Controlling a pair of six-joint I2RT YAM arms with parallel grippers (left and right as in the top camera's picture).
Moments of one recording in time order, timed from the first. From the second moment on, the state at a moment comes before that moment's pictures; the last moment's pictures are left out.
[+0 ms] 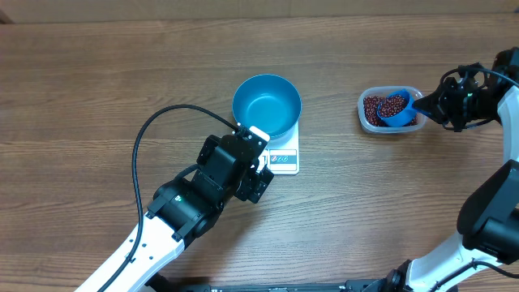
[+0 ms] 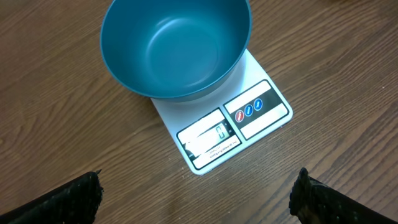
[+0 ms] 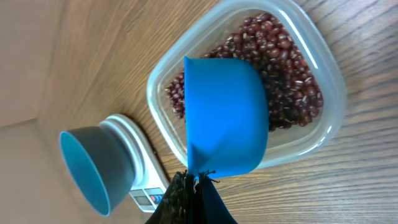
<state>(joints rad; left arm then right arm) -0.69 1.16 0.92 -0.60 -0.20 -0.02 -0.43 1.89 1.58 -1.10 -0.64 0.23</state>
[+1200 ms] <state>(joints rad) -0.69 1.16 0.92 -0.60 -0.20 -0.02 -0.48 1.89 1.58 -1.15 -1.40 0.02</state>
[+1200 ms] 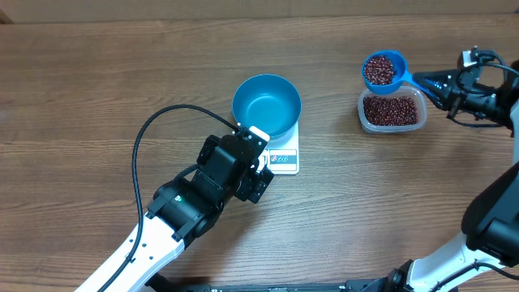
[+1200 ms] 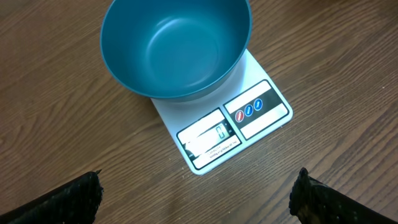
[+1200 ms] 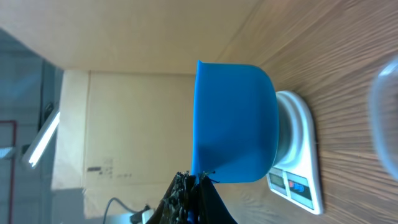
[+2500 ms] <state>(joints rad) -0.69 1.16 0.92 -0.60 -0.20 -0.02 0.23 1.89 1.86 -1.11 -0.70 0.20</state>
